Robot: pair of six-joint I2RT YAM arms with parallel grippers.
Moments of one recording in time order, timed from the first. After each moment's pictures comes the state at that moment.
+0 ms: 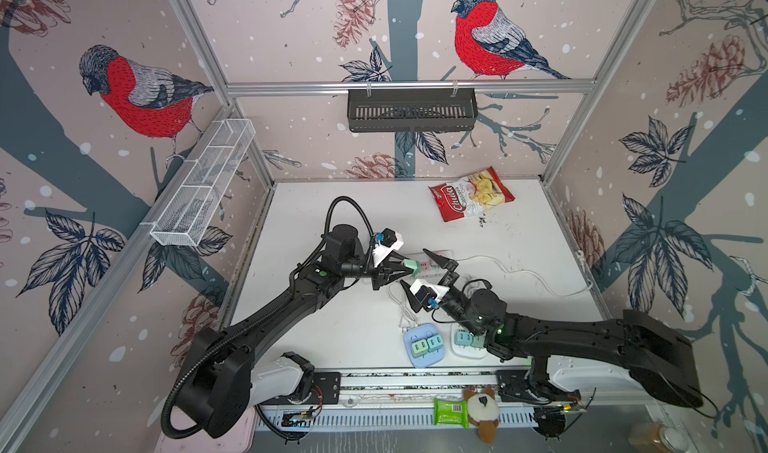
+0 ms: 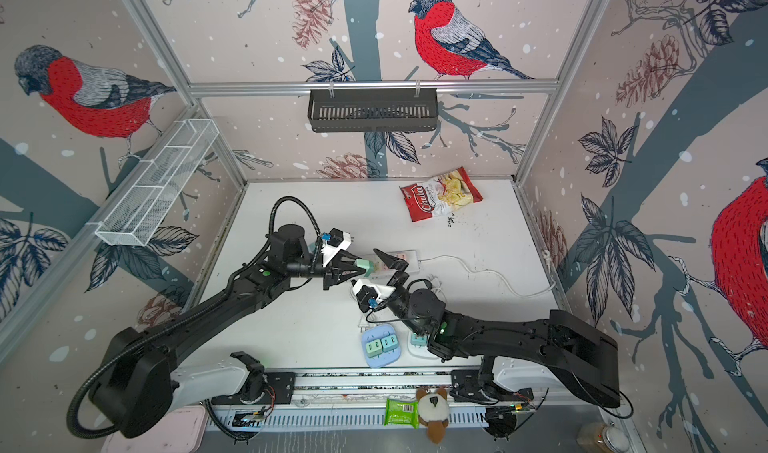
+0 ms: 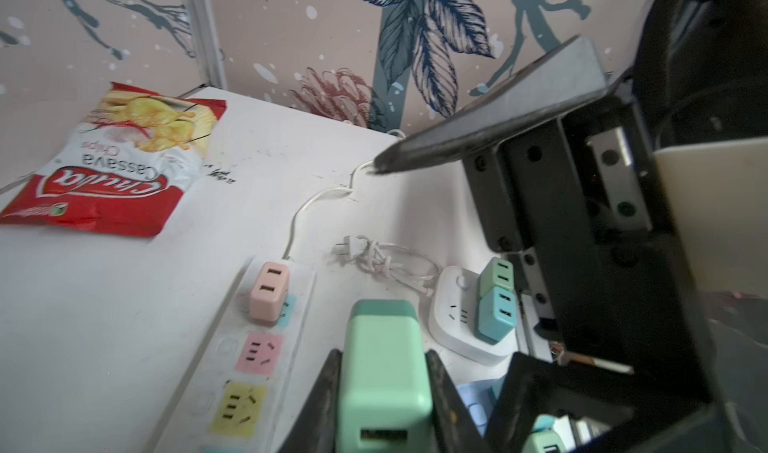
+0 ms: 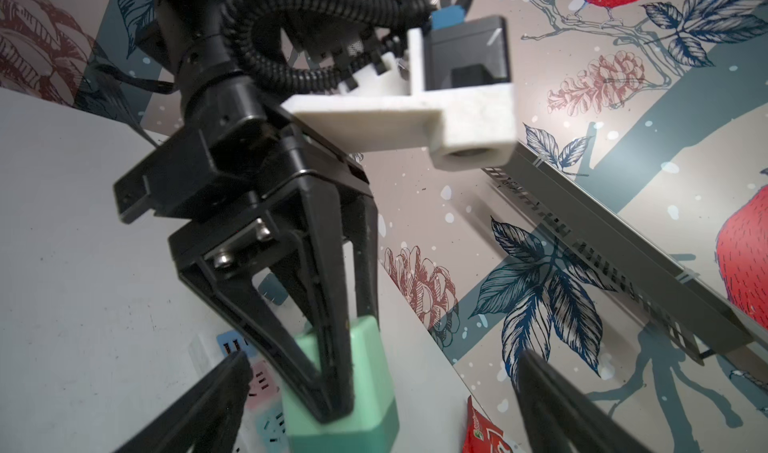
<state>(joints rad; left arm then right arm) -0.51 1.19 0.71 0.08 0.86 0.18 1.17 1.18 0.41 0.86 0.33 -0.69</state>
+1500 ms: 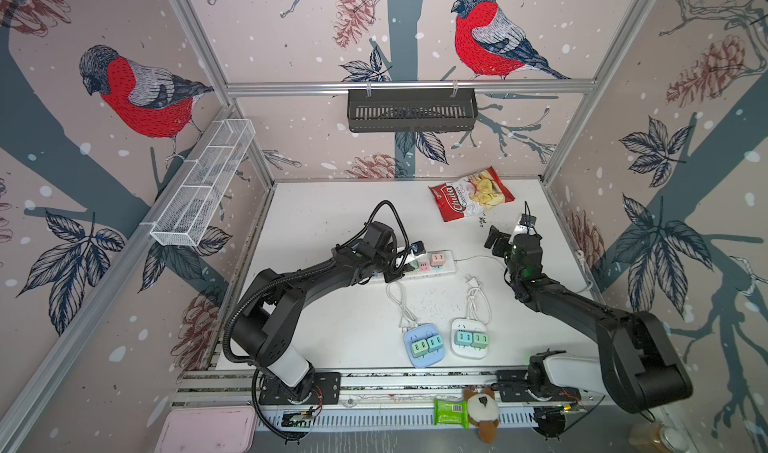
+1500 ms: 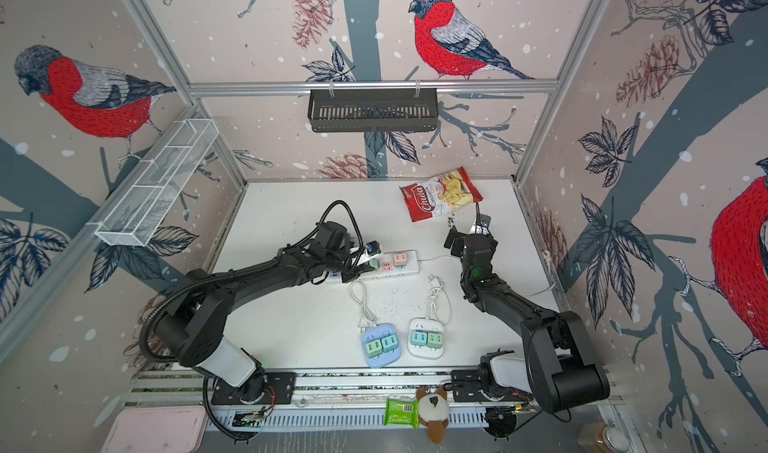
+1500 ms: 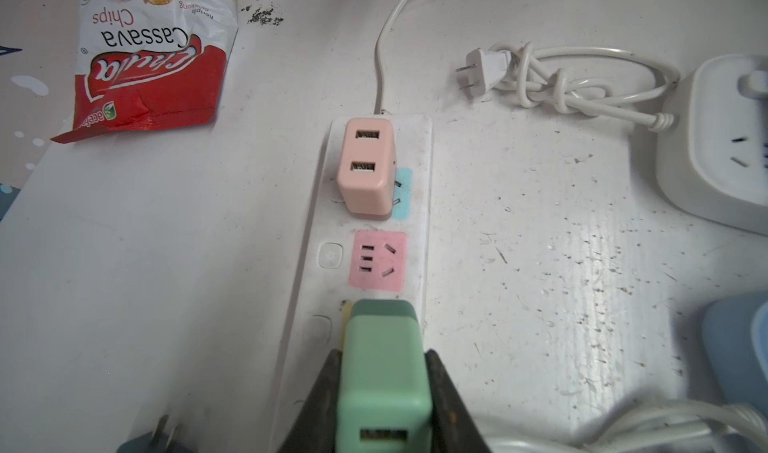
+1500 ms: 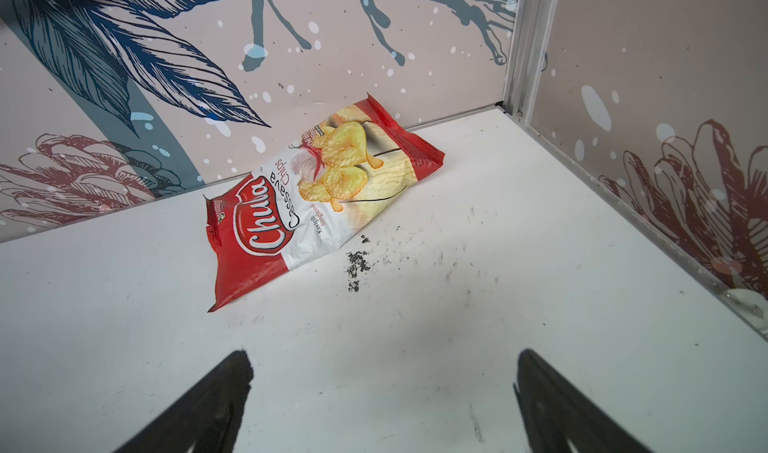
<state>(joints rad) -0.63 1.63 0.96 -0.13 0.40 0.66 0.24 1.29 0.47 0.50 0.31 0.27</state>
